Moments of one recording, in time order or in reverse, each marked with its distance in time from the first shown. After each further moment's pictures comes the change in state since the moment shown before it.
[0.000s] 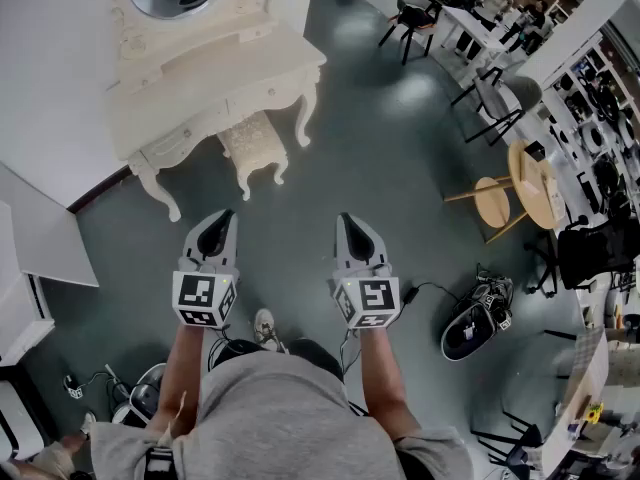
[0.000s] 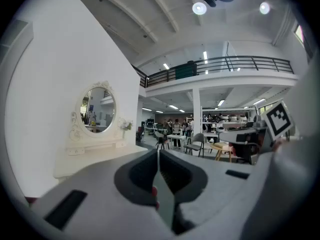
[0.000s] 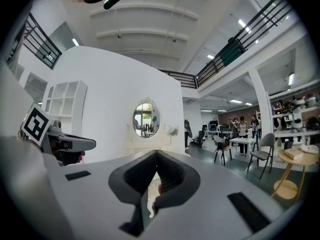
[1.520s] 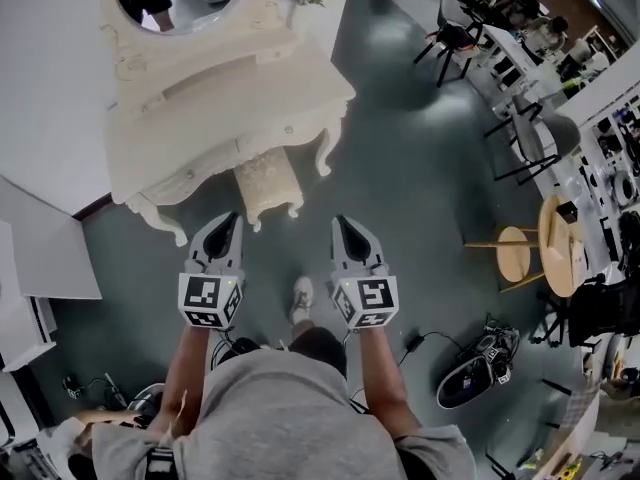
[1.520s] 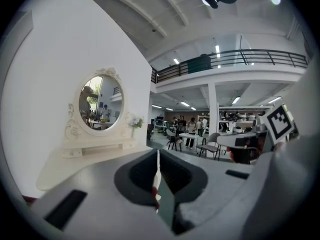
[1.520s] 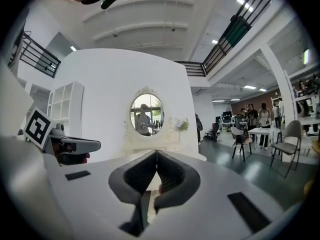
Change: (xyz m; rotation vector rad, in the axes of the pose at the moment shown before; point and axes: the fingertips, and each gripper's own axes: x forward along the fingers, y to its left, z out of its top) left arm 0.217 0.111 0.003 -0.045 0.034 0.121; right arm 0.261 -0.067 -0.016 0.059 0.046 0.169
